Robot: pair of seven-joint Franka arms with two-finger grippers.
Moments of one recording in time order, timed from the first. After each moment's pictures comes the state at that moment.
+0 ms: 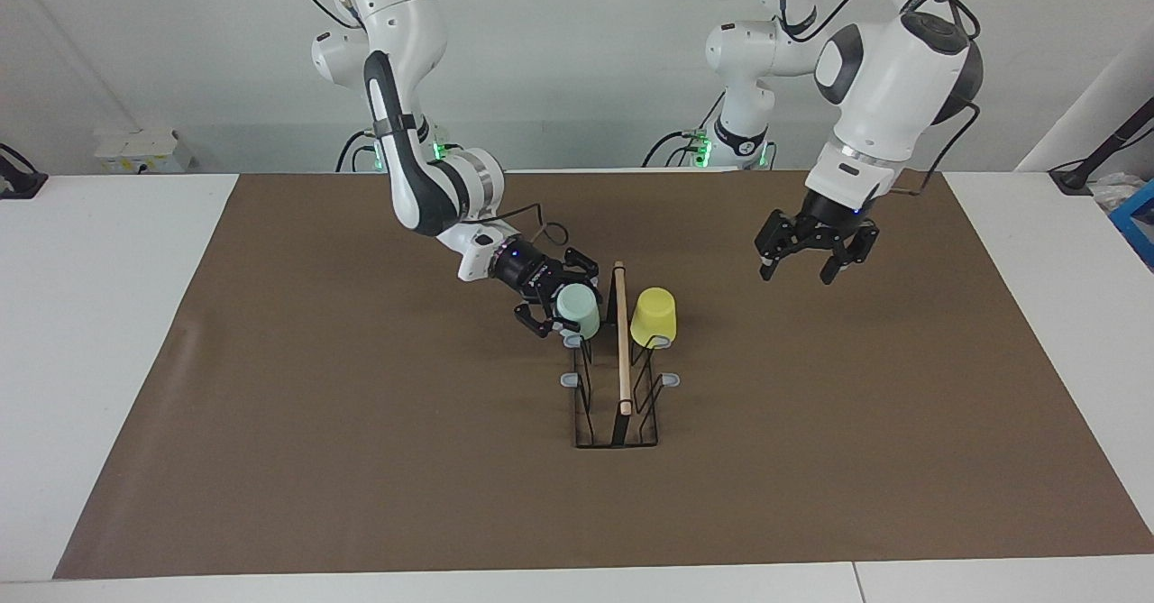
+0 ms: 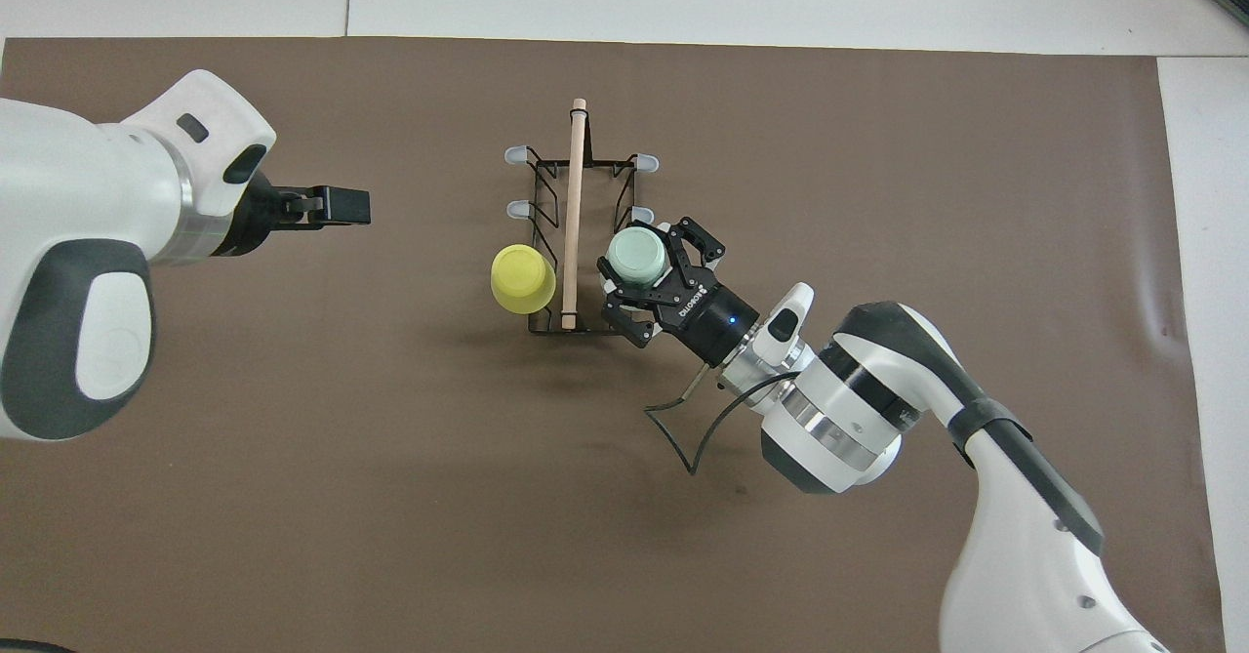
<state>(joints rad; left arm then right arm) -0.10 0.01 -0.10 -1.82 -0.14 2.06 -0.08 0.43 0.29 0.04 -2.14 2.65 2.24 -2.65</state>
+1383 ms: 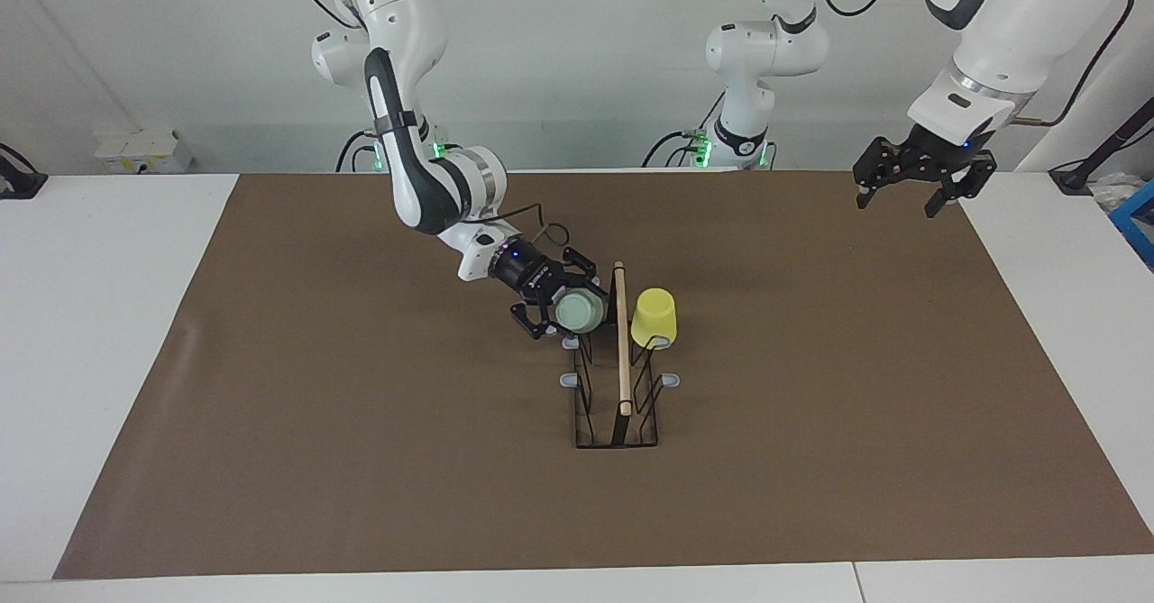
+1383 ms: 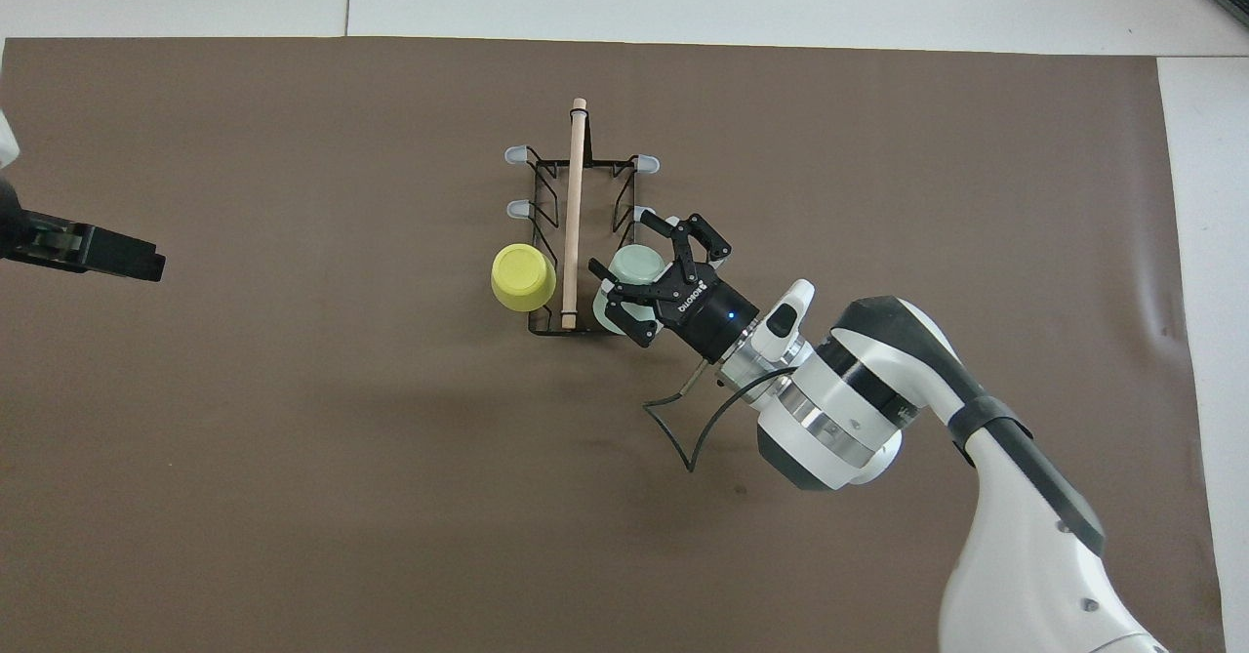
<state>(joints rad) -0.08 -0.01 0.03 -1.60 -0.03 1.61 0.19 0.44 0.29 0.04 -2.12 2.66 2.31 -2.65</state>
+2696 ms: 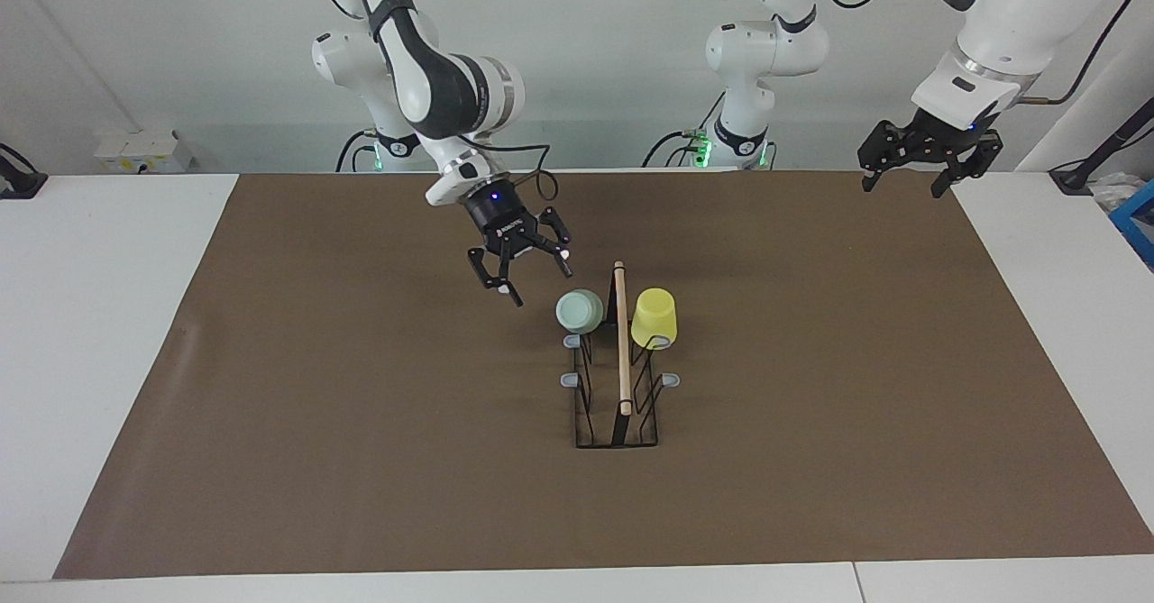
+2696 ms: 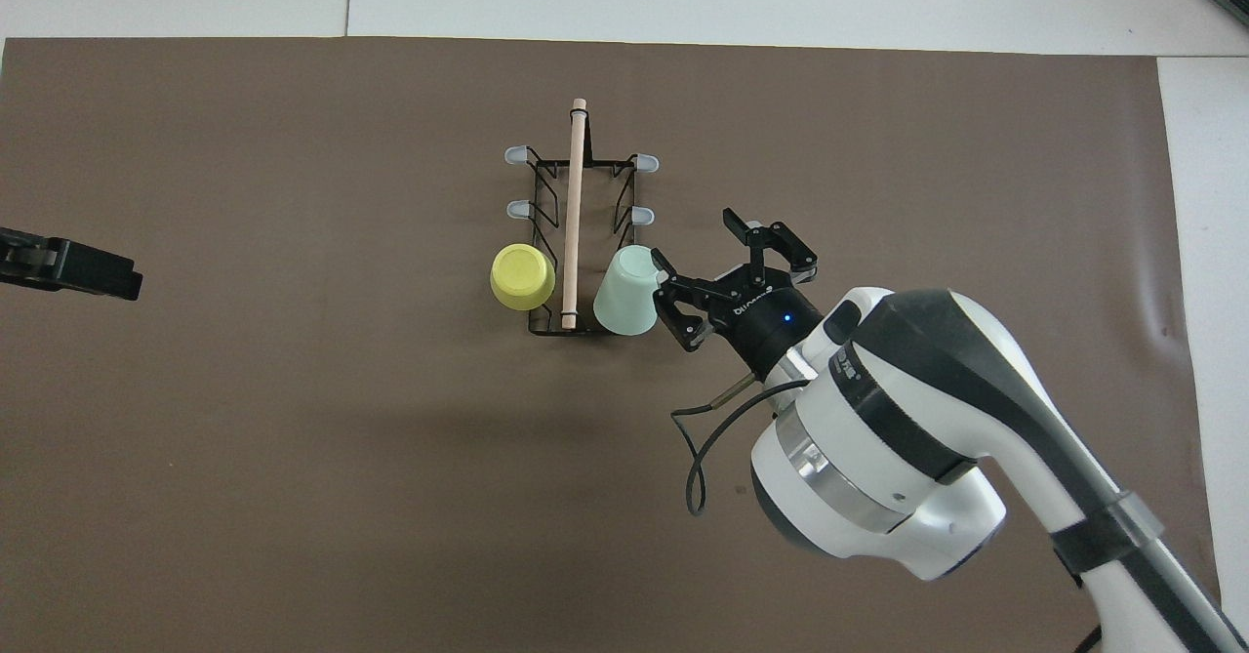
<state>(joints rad) -0.08 -0.03 0.03 -1.58 0.00 1.53 0.15 0.47 0.08 0.11 -1.95 2.55 3.18 -2.47</state>
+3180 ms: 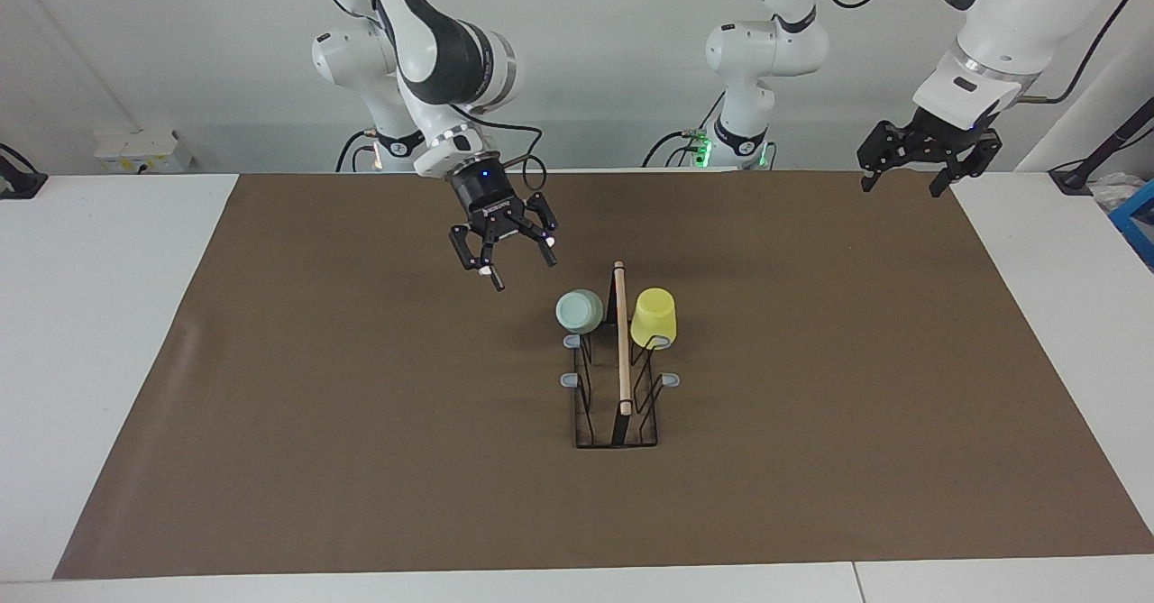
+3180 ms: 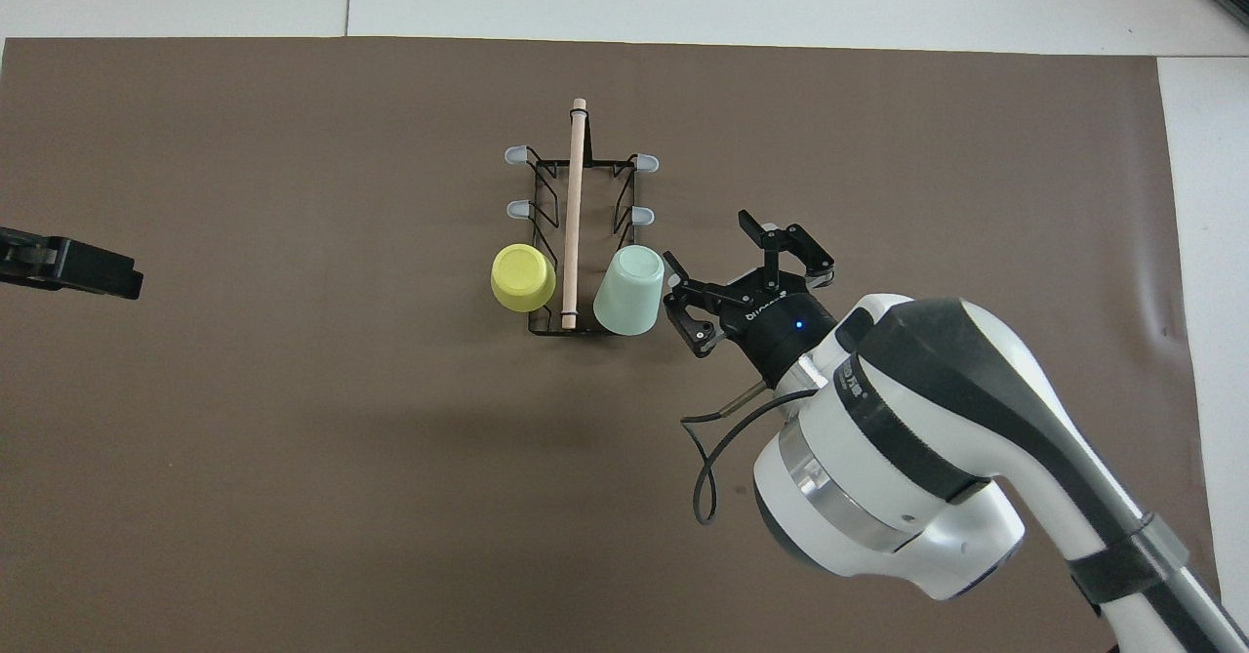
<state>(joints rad) -0.08 -0.03 0.03 -1.58 0.00 1.53 0.14 0.46 0.06 0.11 -1.94 2.37 3.24 -2.48</state>
